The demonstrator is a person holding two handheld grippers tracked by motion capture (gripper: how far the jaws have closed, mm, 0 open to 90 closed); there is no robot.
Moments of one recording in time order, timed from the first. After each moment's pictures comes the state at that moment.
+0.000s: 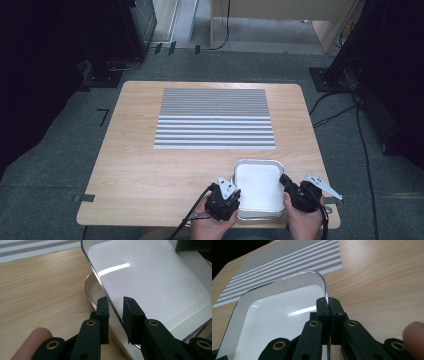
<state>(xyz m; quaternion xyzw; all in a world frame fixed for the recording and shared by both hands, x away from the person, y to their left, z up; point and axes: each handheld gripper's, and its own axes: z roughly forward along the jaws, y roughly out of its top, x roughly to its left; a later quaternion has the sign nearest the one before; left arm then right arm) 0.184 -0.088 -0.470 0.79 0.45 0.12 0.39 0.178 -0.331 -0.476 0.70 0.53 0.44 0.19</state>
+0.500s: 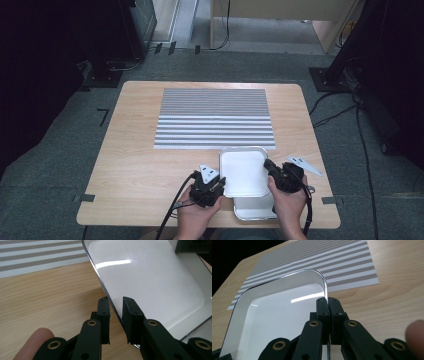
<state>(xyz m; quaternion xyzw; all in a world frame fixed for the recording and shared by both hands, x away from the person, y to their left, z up) 0.215 -0.049 -0.460 0.77 0.49 0.12 0.40 0.225 -0.297 -0.463 0.68 0.56 0.45 0.17</state>
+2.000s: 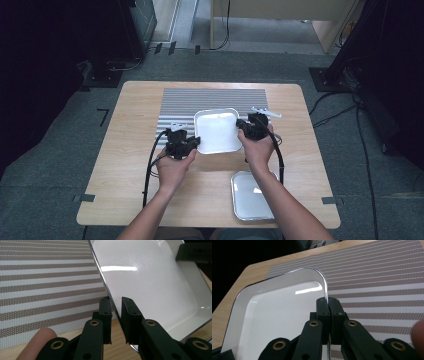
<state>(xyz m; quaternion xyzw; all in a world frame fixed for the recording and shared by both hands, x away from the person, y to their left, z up) 0.343 0.015 -0.441 0.72 0.54 0.11 0.42 0.372 -0.233 -0.435 0.66 0.60 0.44 0.15</state>
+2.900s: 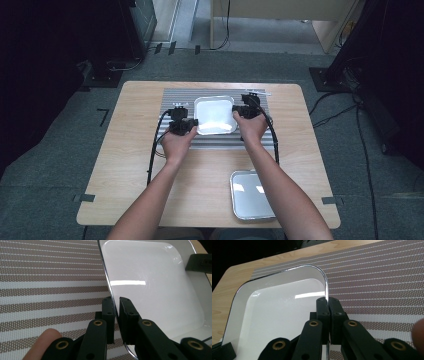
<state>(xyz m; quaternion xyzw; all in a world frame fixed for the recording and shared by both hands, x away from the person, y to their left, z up) 0.429 0.008 -0.458 0.70 0.60 0.11 0.38 0.460 -0.230 -0.452 0.68 0.61 0.40 0.12</state>
